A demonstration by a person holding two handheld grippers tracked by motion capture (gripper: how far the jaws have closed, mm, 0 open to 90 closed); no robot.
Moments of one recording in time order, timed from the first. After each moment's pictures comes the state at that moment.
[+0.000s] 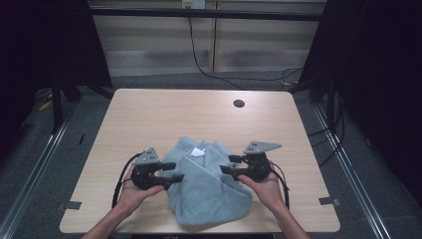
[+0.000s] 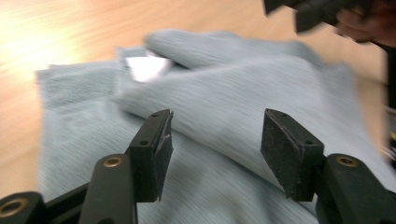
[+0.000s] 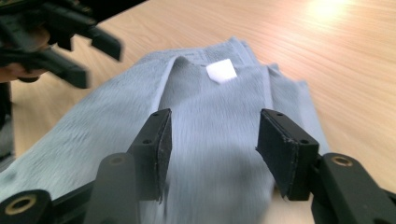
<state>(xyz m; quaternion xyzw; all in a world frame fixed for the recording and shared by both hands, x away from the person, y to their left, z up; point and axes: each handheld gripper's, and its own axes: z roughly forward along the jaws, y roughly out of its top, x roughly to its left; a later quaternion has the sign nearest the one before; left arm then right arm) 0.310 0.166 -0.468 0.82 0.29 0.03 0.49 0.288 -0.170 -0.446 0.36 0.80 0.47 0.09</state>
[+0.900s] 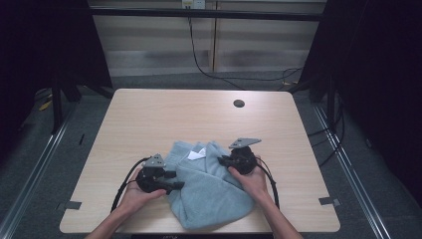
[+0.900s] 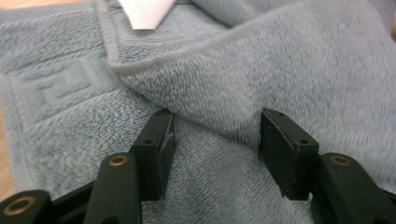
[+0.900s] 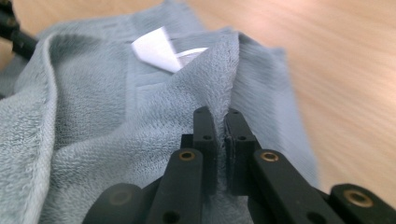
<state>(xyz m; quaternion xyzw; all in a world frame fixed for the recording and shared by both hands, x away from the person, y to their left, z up) 0.306 0.165 -0.497 0.87 0.27 0.00 0.42 0.325 -0.152 -0.484 0.40 0.81 0.41 0.12</state>
